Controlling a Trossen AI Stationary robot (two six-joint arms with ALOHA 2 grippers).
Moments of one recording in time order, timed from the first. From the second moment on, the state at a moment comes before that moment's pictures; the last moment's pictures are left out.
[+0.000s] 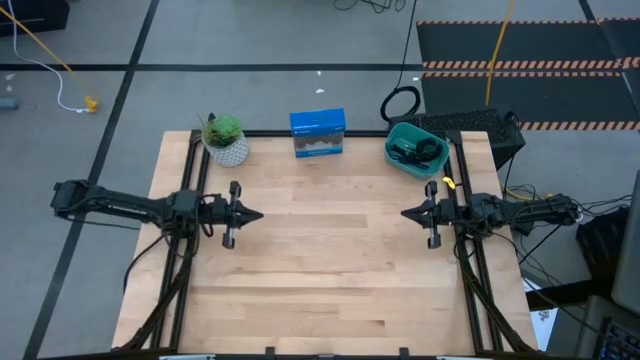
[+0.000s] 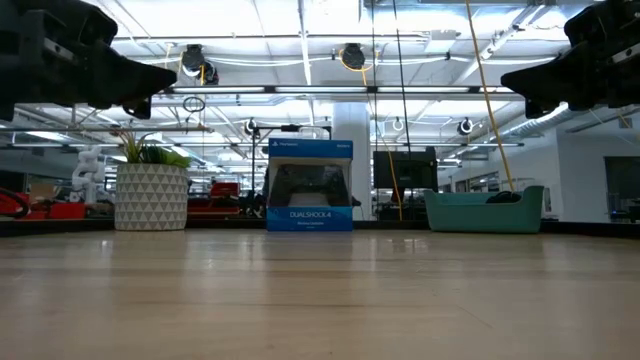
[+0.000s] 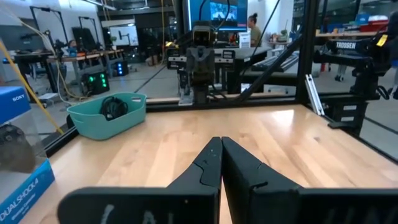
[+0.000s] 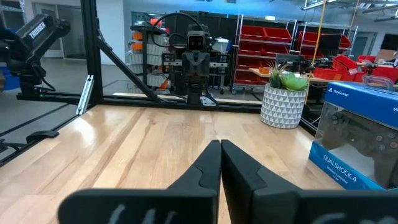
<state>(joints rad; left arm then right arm) -0.03 0.58 0.01 0.61 0.03 0.06 0.13 0.02 0.02 0.04 0.16 -0.07</state>
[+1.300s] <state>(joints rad) -0.03 0.00 0.01 0.04 0.03 0.11 0.13 0.02 0.02 0.04 0.16 -0.07</state>
